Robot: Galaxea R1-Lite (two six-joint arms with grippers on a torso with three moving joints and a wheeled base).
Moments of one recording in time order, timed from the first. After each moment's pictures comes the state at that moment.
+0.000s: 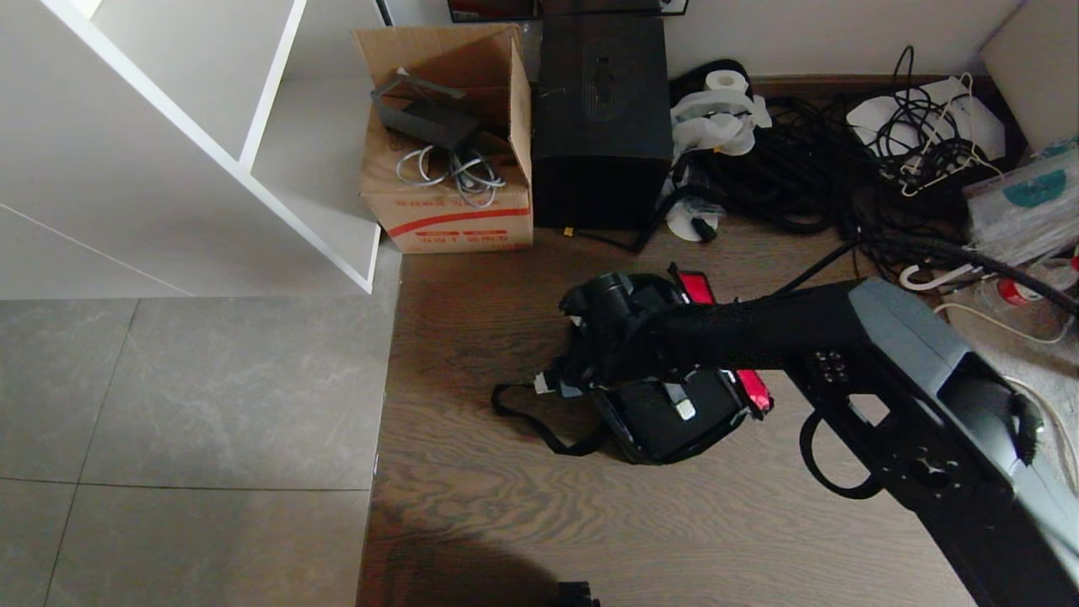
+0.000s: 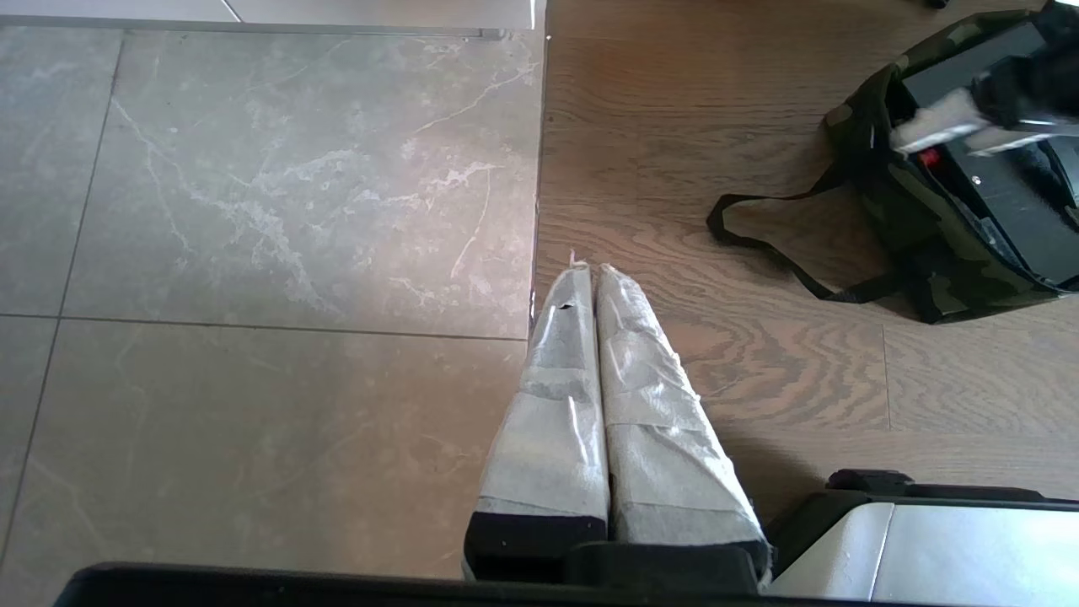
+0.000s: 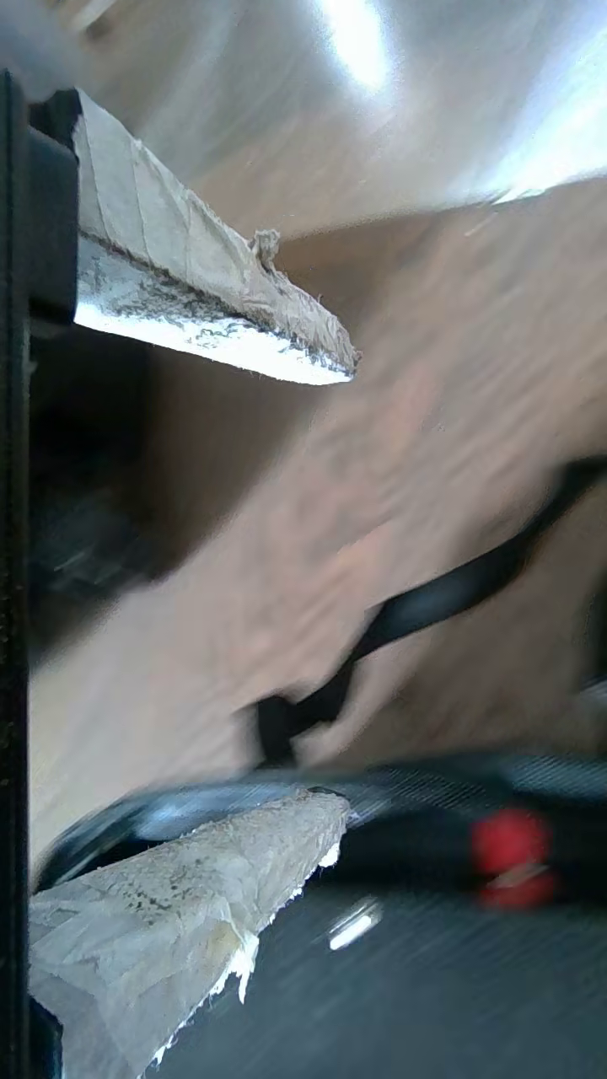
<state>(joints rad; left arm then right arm) 0.00 0.00 0.00 0.00 0.00 0.01 0.60 2.48 -1.91 0.19 -0.04 0.24</state>
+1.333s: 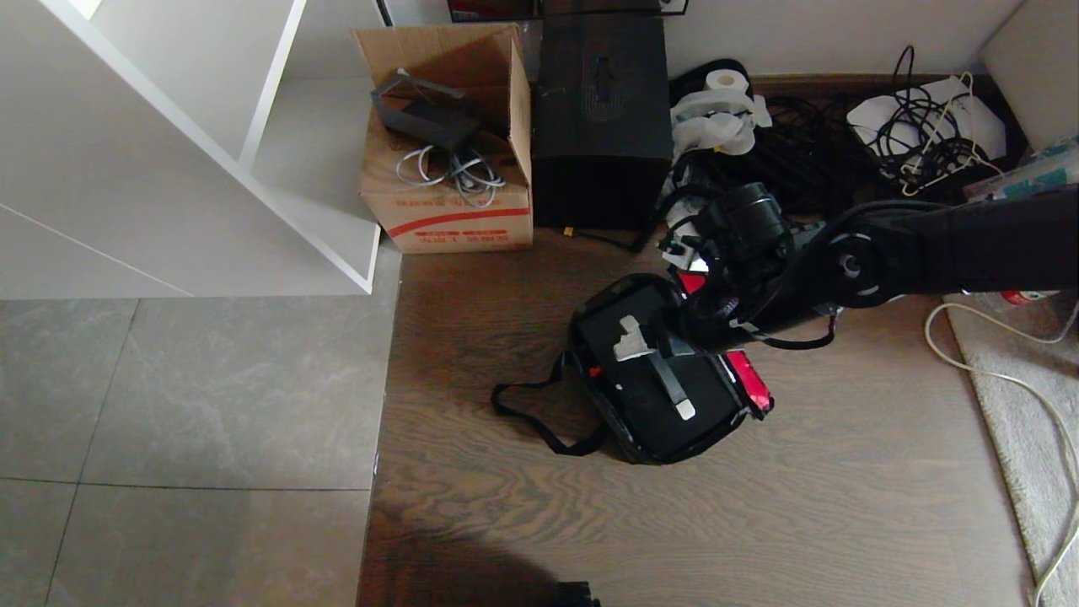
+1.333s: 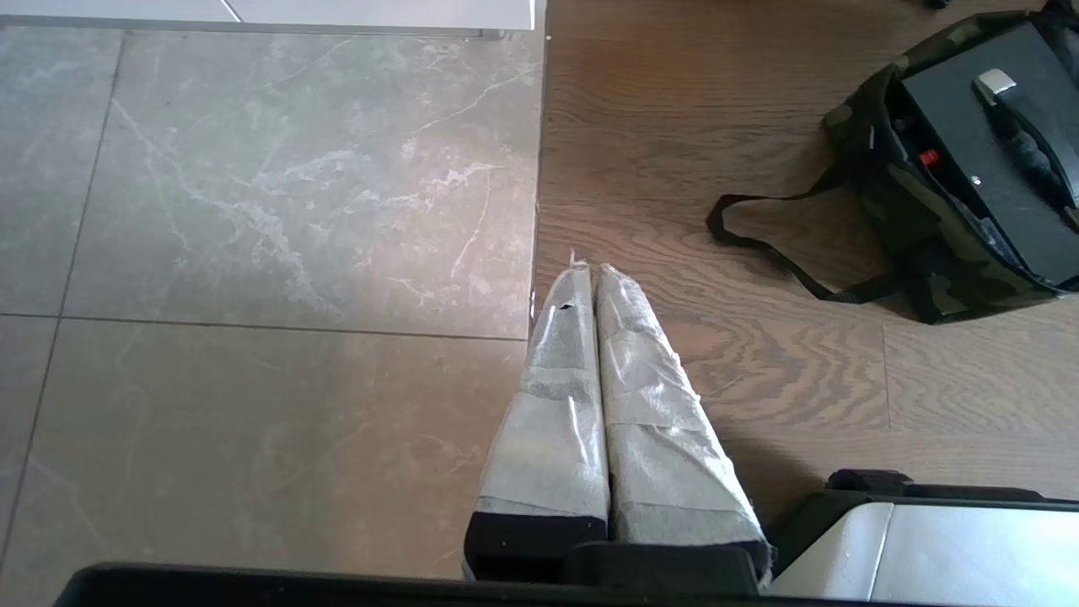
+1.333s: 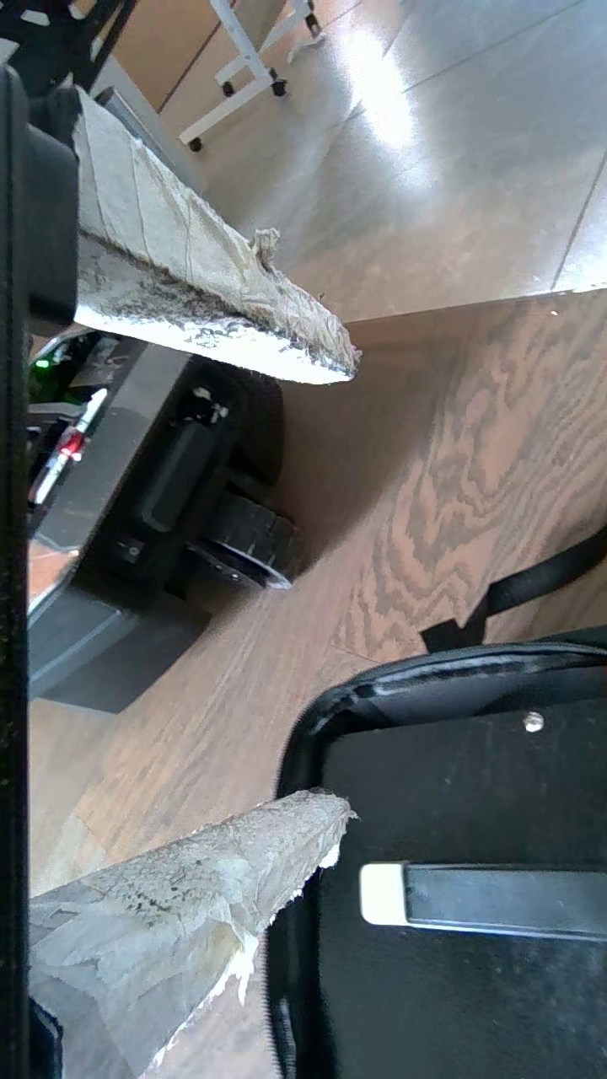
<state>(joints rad) 0.00 0.00 0.00 0.00 0.00 0.00 0.45 2.02 -1.58 0.33 0.17 0.18</state>
